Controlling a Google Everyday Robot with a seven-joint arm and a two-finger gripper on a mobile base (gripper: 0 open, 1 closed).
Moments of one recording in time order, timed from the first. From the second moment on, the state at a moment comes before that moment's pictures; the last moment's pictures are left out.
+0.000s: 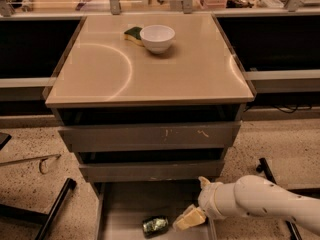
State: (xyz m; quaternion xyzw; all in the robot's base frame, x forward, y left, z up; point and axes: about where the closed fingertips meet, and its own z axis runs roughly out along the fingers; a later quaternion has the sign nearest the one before) arm 0.414 -0.096 0.522 -0.43 0.83 0.20 0.27
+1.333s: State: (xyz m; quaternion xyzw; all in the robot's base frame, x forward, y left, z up) arm 0.394 -0.036 0.439 -0.47 0.80 0.24 0.28
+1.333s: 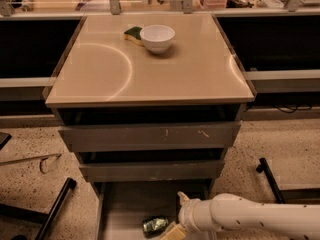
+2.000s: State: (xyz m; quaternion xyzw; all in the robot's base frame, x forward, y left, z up) arm 0.383 0.024 0.328 -0.49 0.79 0.27 0.25
